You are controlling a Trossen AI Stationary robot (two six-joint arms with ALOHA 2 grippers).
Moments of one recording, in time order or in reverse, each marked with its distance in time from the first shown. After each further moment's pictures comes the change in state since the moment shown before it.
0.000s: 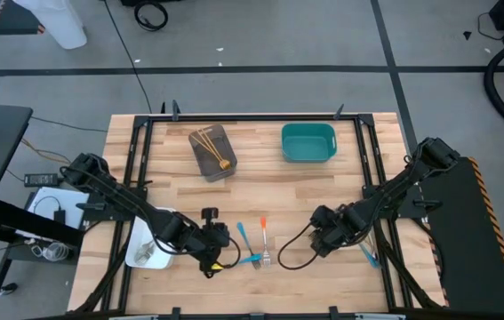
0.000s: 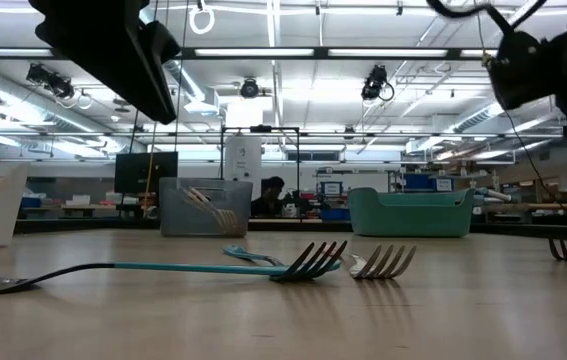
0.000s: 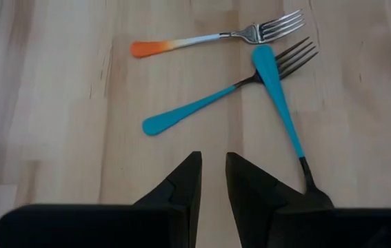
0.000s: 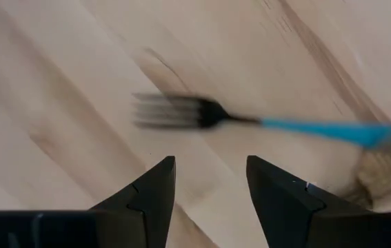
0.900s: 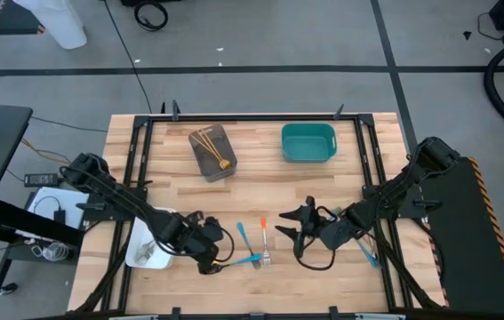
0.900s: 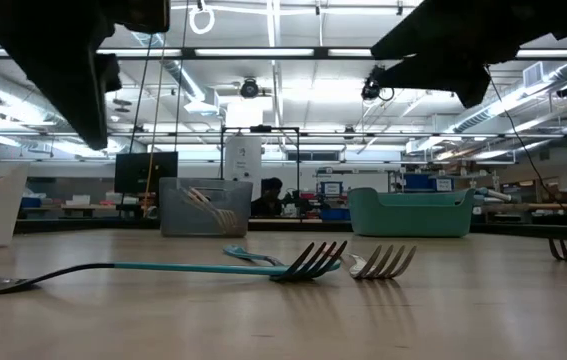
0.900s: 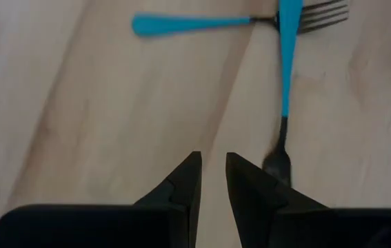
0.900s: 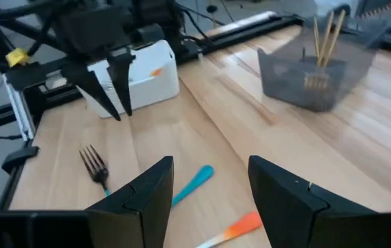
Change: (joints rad) left arm -0.005 0.000 0.000 -0.138 0.147 -0.449; right arm 0.001 0.000 -0.190 1.196 0.670 -0.767
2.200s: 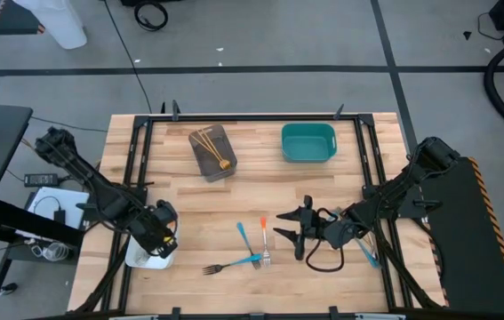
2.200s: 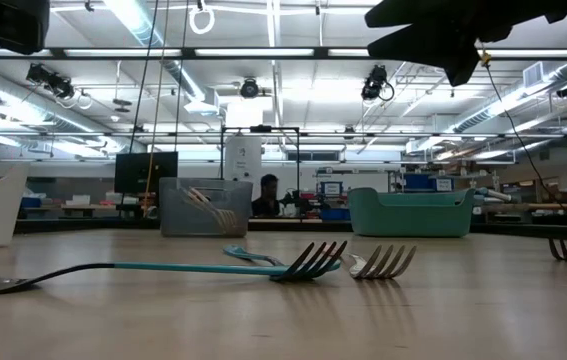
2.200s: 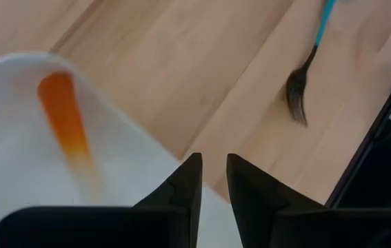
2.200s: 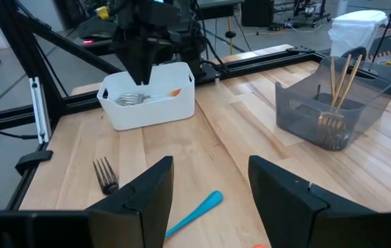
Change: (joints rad) left arm -0.174 -0.575 -0.381 -0.105 0.064 -0.530; right arm 0.006 -0.001 0.000 0.135 -0.014 -0.196
